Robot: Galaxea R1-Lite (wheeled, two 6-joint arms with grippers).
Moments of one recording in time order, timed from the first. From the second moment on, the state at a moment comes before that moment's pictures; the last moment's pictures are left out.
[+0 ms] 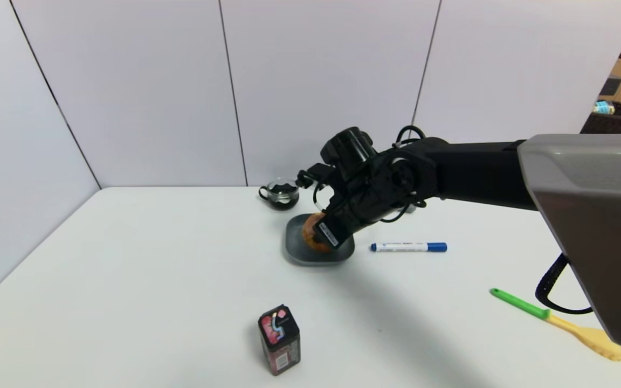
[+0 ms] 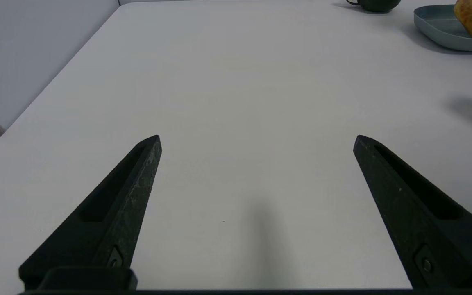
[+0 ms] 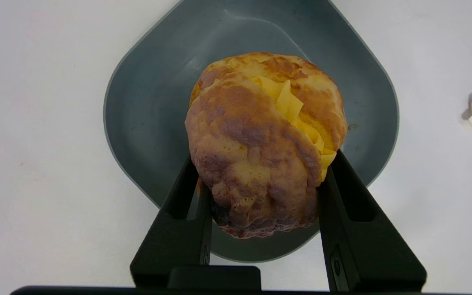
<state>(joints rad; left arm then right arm) 0.01 0.00 0.00 0.00 0.00 0.00 0.64 2.28 -1.96 0.54 0.00 -0.25</state>
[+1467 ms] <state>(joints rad) 0.01 0.00 0.00 0.00 0.00 0.00 0.64 2.28 -1.96 0.52 0.00 -0.25</state>
